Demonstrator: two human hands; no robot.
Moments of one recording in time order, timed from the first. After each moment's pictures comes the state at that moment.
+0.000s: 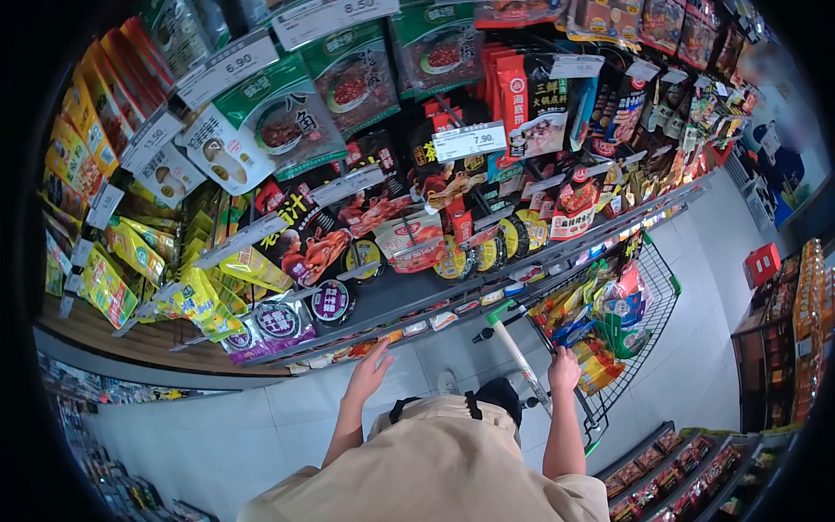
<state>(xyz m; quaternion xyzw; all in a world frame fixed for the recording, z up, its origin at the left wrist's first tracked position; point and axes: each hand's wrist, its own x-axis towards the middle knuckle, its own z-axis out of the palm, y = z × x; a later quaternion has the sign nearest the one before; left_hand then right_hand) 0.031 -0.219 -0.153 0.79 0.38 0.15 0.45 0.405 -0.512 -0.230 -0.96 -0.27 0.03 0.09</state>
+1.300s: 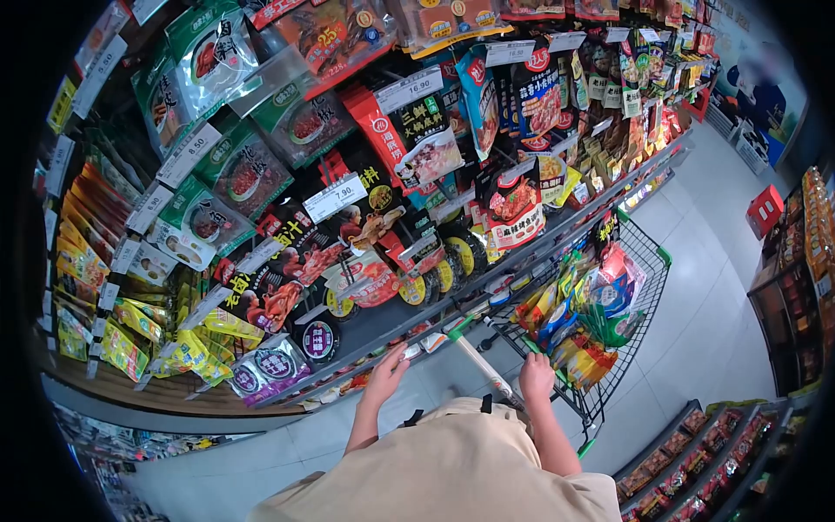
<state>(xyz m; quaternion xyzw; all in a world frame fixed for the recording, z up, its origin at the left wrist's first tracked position) 0.191 -0.269 -0.120 0.83 0.31 0.13 0.44 0.436 -0.531 -0.232 -0.94 -0.31 -0.03 0.15</state>
